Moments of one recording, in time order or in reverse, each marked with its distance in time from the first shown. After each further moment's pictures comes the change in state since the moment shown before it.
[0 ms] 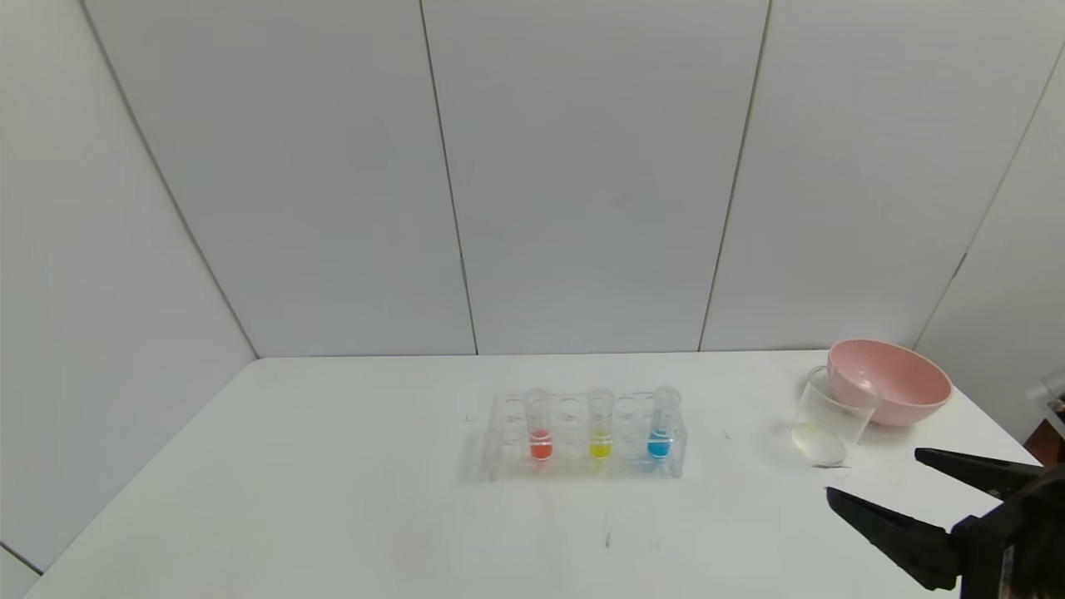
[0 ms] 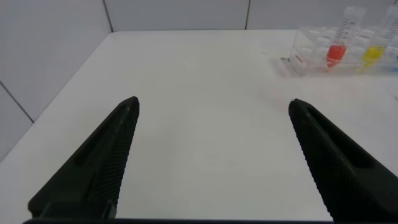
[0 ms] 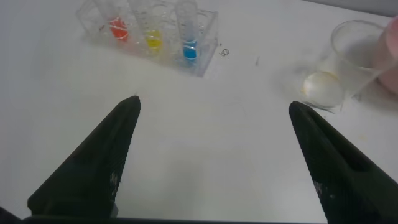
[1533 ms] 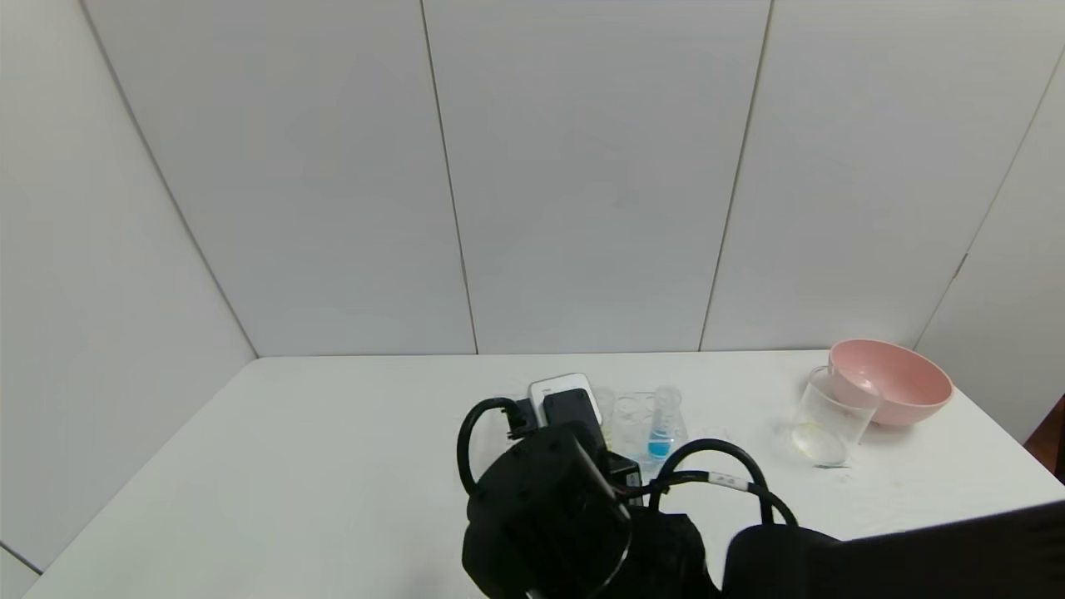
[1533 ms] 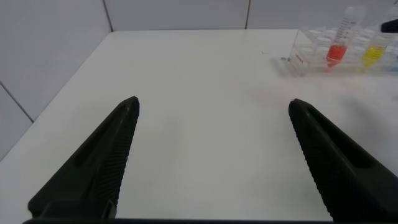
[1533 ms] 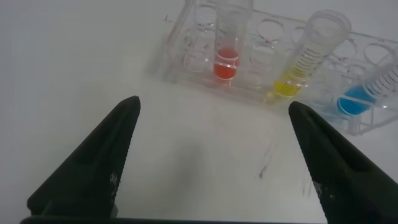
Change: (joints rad) left arm 0.000 0.000 0.000 0.000 0.000 0.000; right arm 0.453 0.908 -0.704 -0.020 -0.474 0.265
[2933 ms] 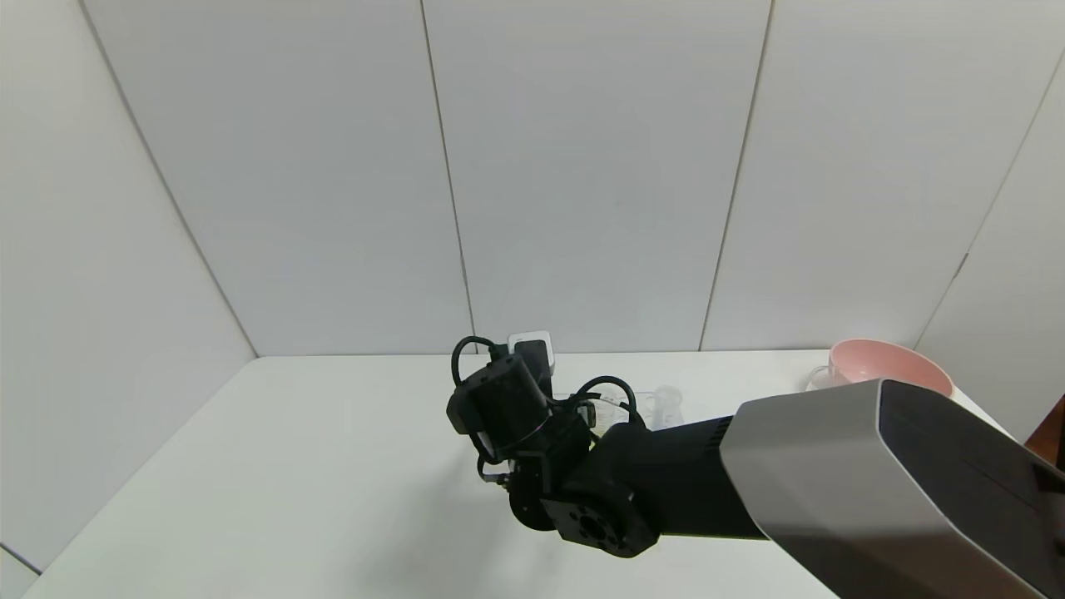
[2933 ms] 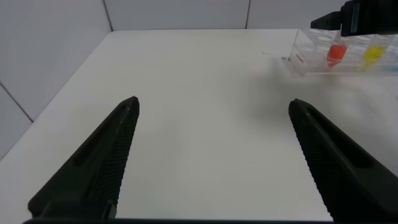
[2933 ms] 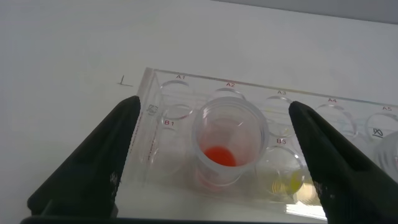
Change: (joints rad) left arm 0.000 0.000 0.000 0.000 0.000 0.000; right arm -0.169 0.356 -0.463 0.051 -0.009 -0.067
